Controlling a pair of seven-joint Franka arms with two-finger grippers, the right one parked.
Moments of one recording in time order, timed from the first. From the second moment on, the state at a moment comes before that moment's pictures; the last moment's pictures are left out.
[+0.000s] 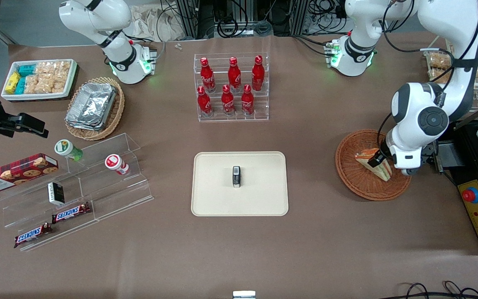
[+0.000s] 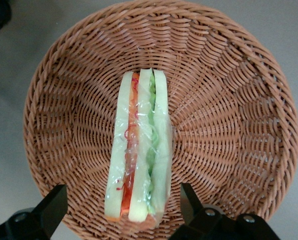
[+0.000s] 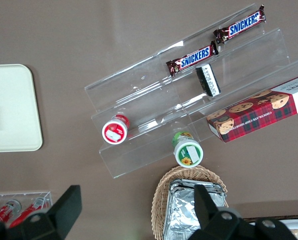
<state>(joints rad) -0.07 0.18 0.01 -2.24 0.10 2.31 -0.91</state>
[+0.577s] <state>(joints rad) -0.07 0.26 0.01 -2.25 0.10 2.39 -0.91</state>
